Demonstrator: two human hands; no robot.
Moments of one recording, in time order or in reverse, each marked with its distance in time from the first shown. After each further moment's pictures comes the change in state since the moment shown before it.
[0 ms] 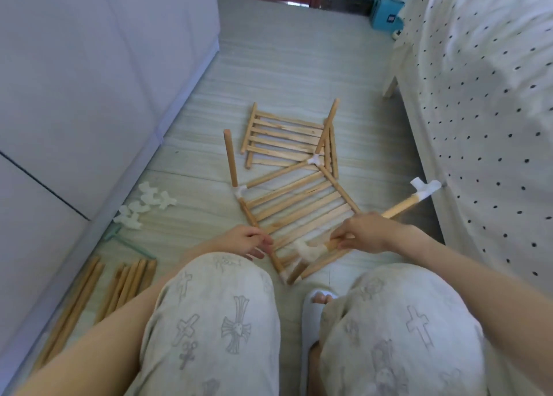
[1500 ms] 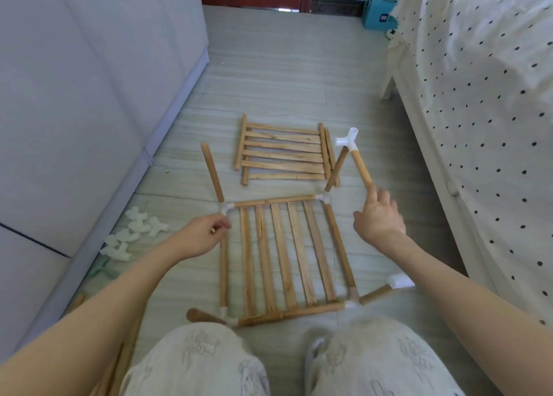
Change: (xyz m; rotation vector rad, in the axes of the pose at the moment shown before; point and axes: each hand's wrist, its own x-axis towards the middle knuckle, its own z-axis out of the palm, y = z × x) left_hand 0.041 0.006 -0.084 0.559 0.332 0.133; right_hand 0.051 0.030 -0.008 0.413 0.519 0.650
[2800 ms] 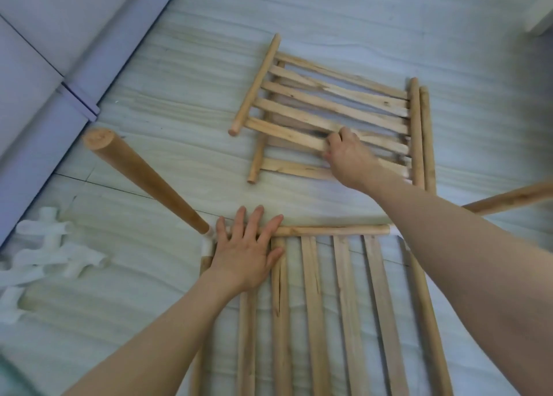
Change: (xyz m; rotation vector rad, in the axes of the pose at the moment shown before) left_hand 0.252 -0.095 0.134 0.456 -0.118 -0.097; right_hand 0.348 -0.146 0.197 -0.279 -0.104 -0.631
